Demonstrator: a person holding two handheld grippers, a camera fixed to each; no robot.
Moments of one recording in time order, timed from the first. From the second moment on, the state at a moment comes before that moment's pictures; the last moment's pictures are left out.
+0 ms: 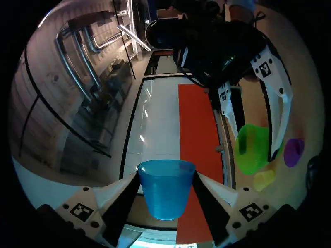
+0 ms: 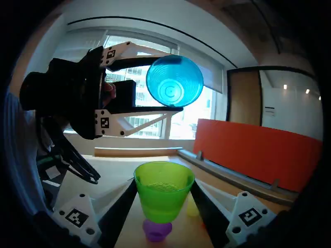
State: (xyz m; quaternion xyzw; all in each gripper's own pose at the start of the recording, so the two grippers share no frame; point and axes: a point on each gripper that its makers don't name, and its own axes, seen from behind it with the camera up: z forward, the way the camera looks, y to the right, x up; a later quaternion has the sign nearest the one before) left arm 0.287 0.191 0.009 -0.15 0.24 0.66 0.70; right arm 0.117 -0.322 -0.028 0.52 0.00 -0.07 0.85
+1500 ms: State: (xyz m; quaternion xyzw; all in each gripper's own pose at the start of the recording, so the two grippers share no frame) left arm 0.277 0.147 0.044 -0.28 0.04 0.05 0.96; right arm 0.141 -0.308 -0.030 0.51 0.01 -0.06 0.86
